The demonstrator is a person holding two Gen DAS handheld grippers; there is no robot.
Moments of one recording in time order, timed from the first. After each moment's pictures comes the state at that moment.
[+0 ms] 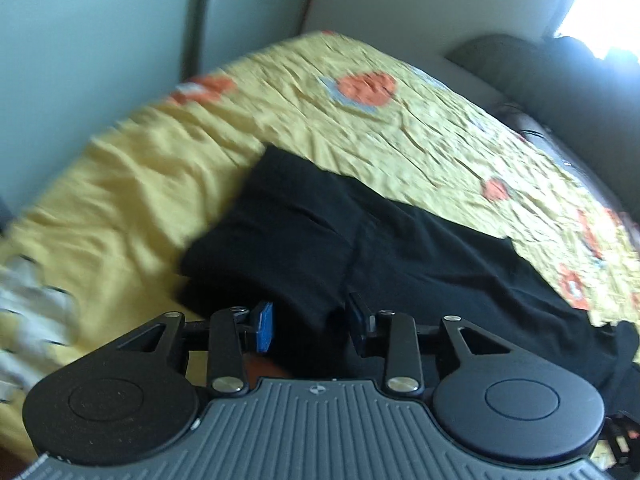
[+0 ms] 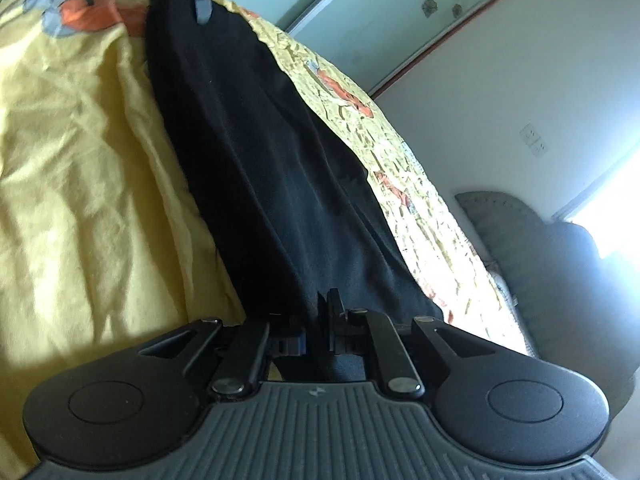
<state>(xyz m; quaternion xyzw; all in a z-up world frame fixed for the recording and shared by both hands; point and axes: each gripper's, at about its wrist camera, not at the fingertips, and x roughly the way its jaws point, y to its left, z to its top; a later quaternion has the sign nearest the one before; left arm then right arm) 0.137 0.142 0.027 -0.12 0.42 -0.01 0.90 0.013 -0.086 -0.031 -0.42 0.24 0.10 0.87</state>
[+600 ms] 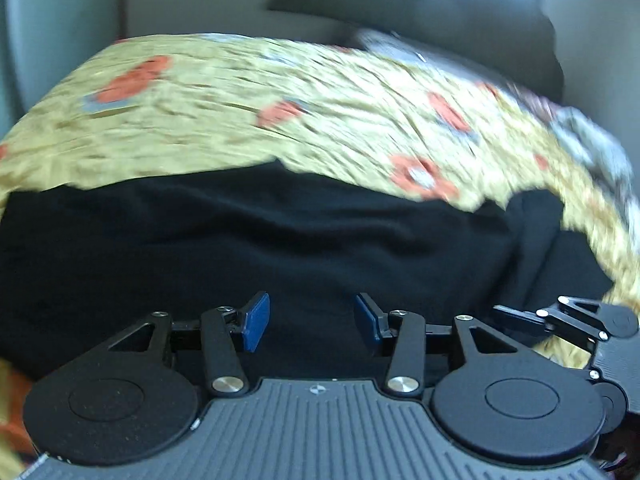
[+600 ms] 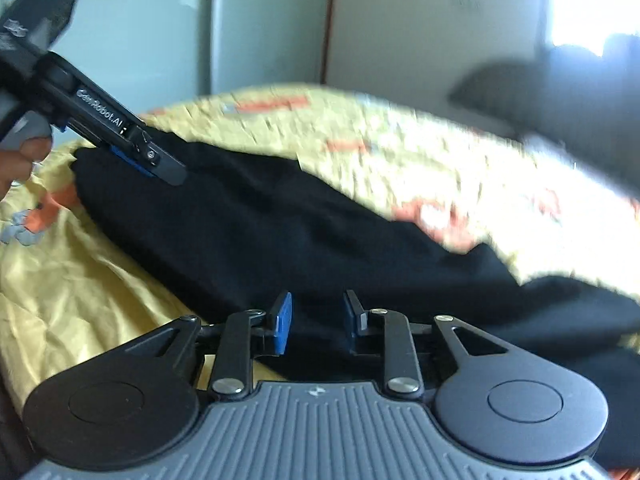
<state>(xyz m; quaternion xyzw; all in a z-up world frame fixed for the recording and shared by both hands) 0.114 -0.055 0.024 0.03 0.43 -0.23 0.87 0.008 -0.196 0.016 -0.07 0.32 0.12 0.94</state>
